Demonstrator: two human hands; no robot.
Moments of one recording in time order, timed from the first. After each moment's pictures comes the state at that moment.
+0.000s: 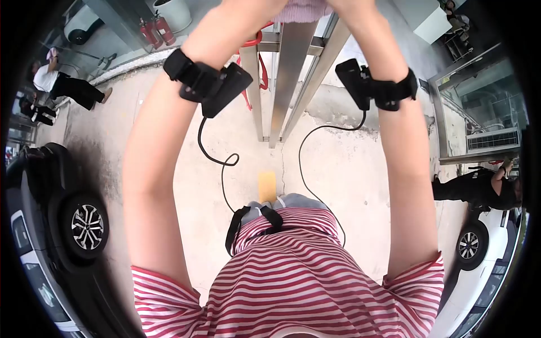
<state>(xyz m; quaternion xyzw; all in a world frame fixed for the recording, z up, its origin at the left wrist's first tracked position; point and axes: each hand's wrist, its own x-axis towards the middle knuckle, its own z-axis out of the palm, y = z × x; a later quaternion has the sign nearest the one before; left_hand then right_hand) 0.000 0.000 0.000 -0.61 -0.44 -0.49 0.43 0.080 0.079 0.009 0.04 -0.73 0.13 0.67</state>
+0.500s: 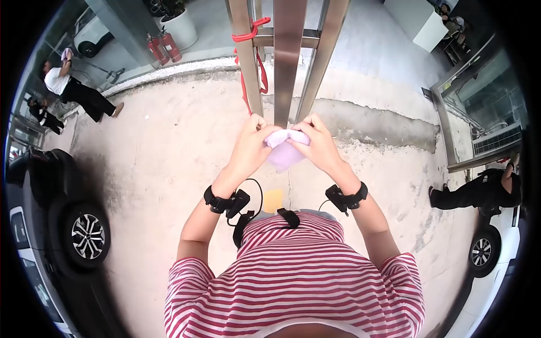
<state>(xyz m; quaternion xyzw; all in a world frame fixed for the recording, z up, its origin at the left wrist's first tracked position) 0.096 -0.153 -0.266 -0.56 -0.74 -0.37 -0.03 0.236 -0.003 -0.263 -0.12 -0.90 0.34 0.25</state>
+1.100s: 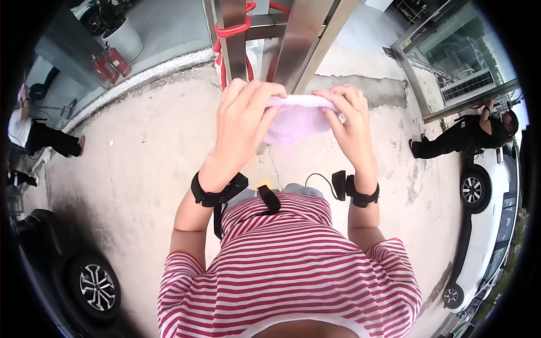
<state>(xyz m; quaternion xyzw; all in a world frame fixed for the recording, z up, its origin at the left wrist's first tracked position) 0.024 -0.125 -0.201 -0.64 -0.61 -0.46 0.09 0.211 -0.009 -0.203 -0.24 -0.90 0.11 0.35</state>
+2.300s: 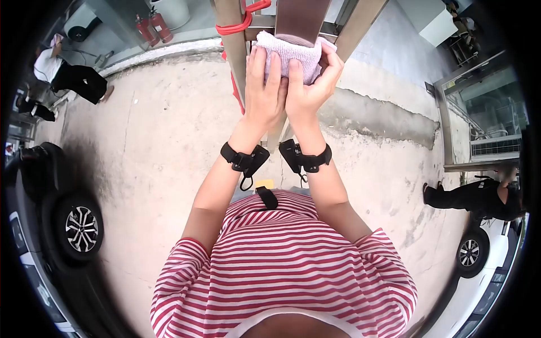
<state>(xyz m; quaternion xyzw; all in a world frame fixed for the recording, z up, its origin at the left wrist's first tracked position) 0.030 -0.013 -0.283 -0.51 -0.60 -0.50 0.36 0.087 0.052 -0.249 -0.10 -0.64 0.34 0.69</state>
